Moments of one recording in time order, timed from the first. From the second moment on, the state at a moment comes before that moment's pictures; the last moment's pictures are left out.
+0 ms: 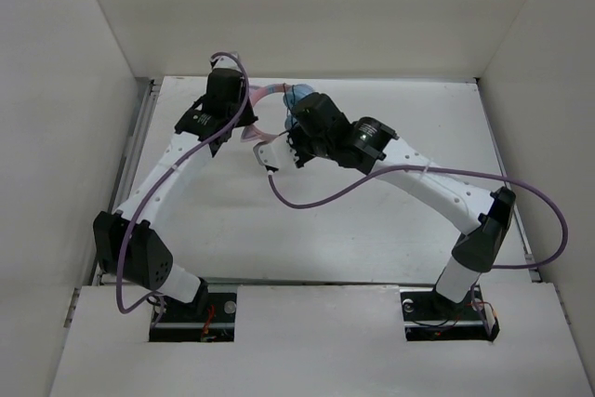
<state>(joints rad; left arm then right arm) -0.38 1.48 1.42 -0.50 -0.21 -0.42 0.94 1.71 1.83 -0.81 0.22 -1.30</state>
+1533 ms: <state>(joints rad) -0.54 1.46 1.39 -0.54 -0.12 -0.29 0.90 1.60 1.72 -0.97 -0.15 -1.40</state>
